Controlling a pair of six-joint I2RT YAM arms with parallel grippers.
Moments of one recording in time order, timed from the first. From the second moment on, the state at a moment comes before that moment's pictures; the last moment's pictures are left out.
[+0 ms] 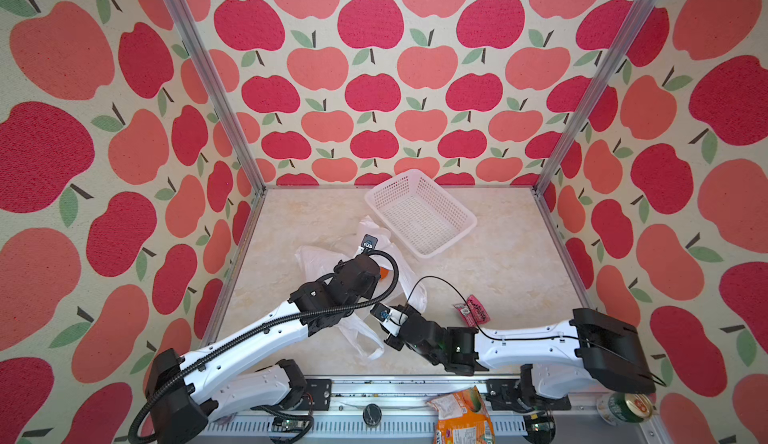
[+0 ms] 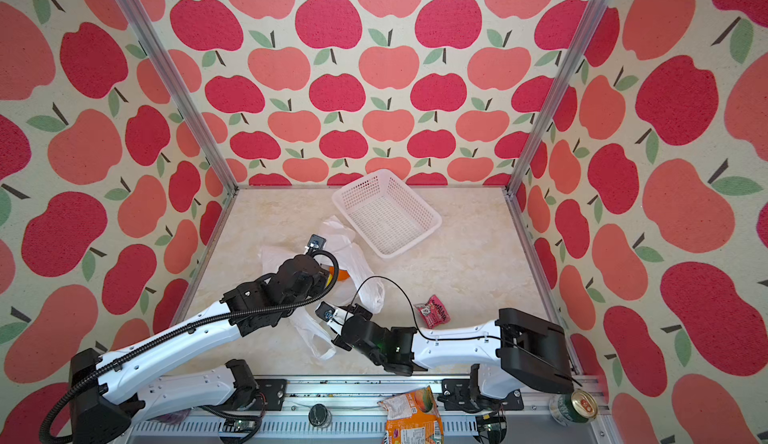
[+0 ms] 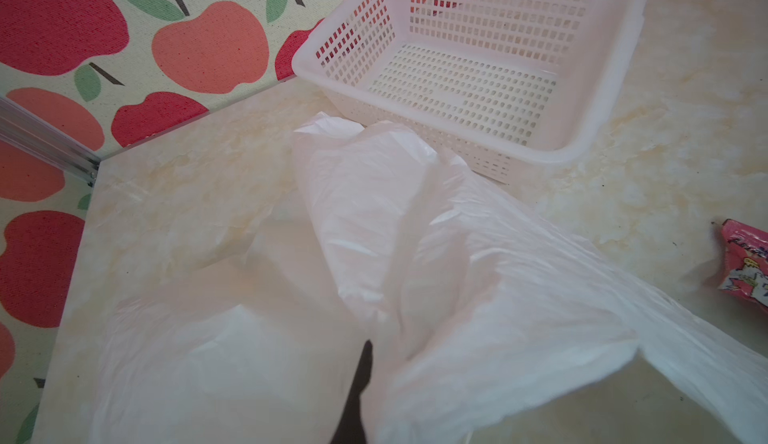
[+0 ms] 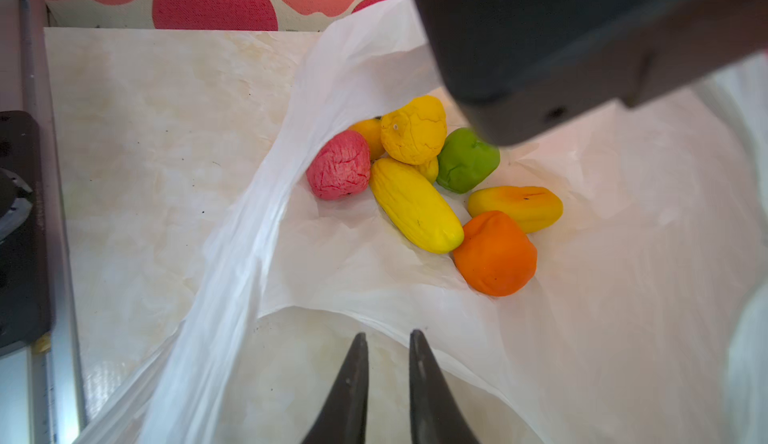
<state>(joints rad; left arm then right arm) -0.91 1.06 0.89 -0.53 -0.54 -0.19 1.45 1.47 0.71 0.31 0.49 -0.09</state>
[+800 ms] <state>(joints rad) -0.91 1.08 0.88 -0.52 -0.55 -0.19 1.31 1.51 0.68 0.34 0.52 0.05</state>
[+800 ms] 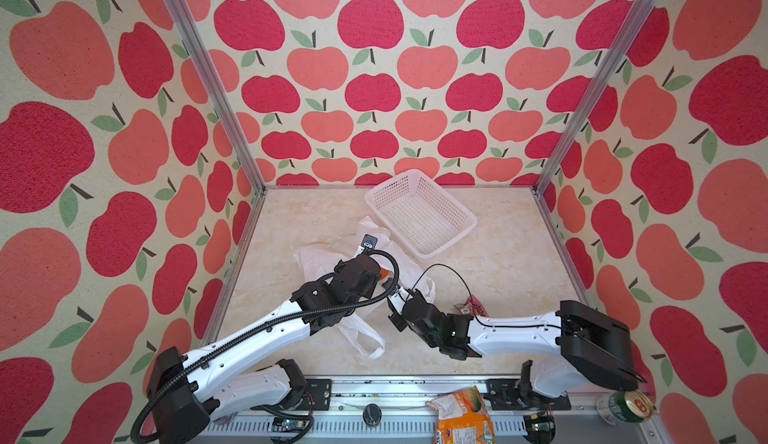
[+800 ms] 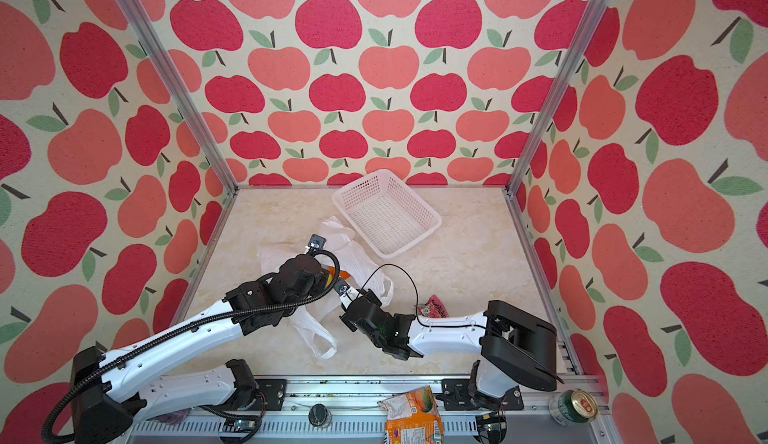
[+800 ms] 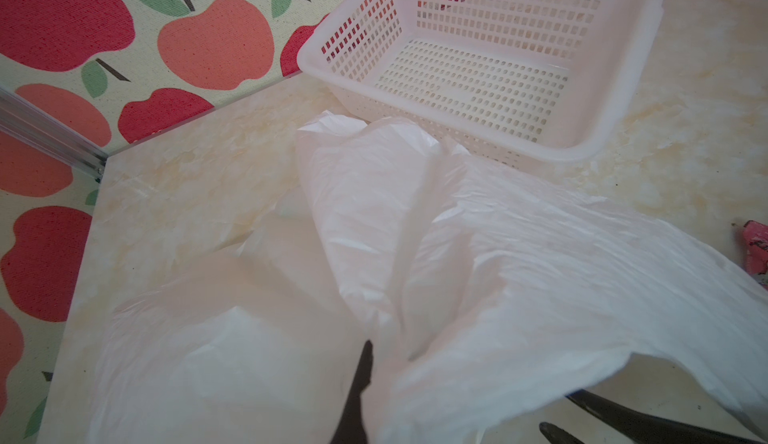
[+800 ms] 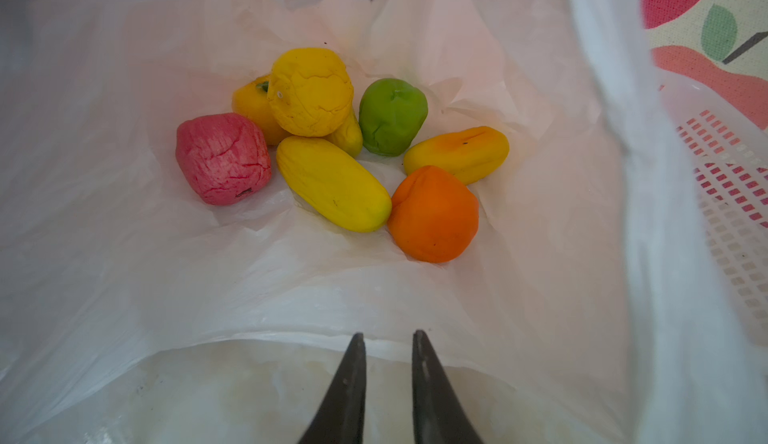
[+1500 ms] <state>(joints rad) -0.91 1.07 0.88 -0.52 -0.56 -0.19 1.29 1.78 0.82 0.39 0.41 0.03</state>
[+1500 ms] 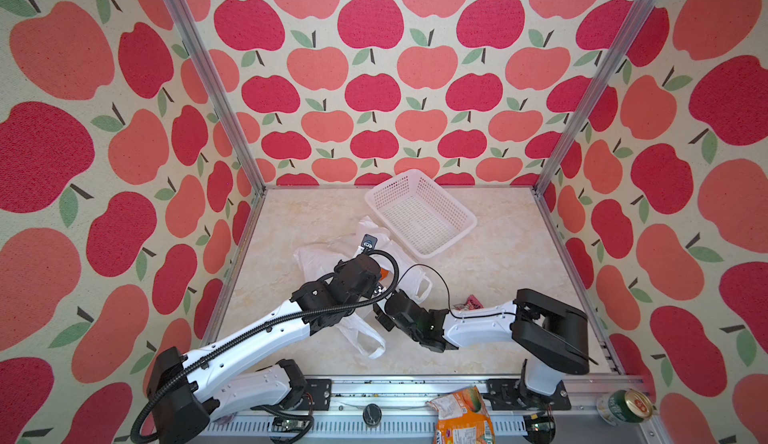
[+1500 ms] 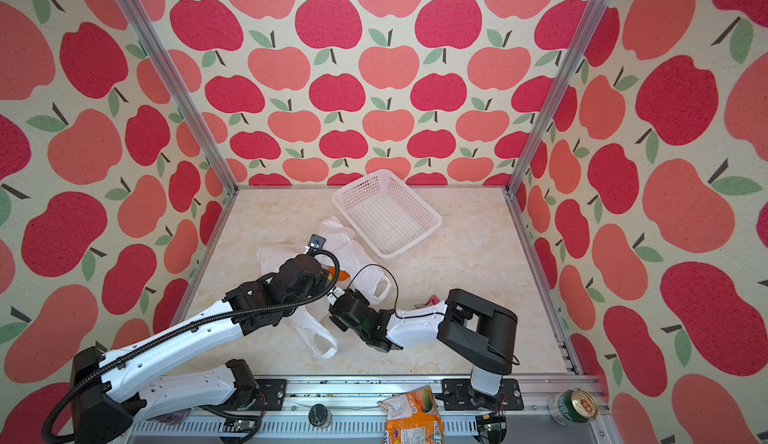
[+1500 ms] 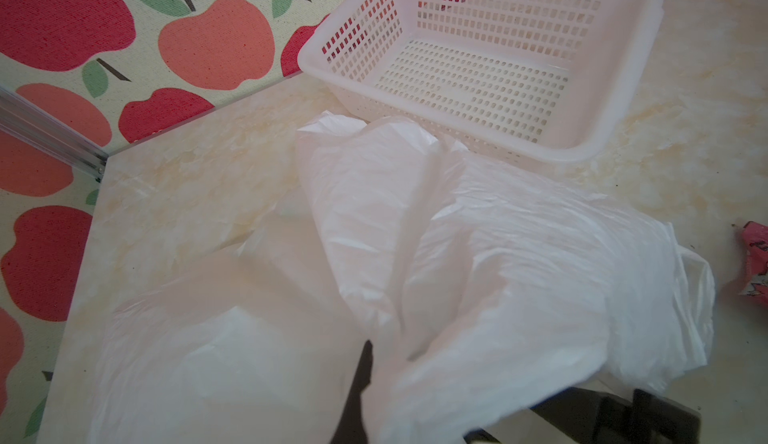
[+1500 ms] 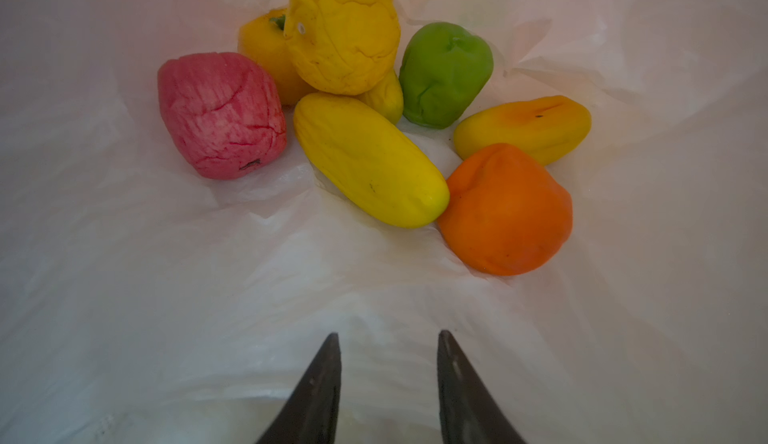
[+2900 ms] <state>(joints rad) -0.87 0.97 0.87 -0.52 -0.58 -0.16 1.18 2.11 1.25 0.23 0.26 -0.28</state>
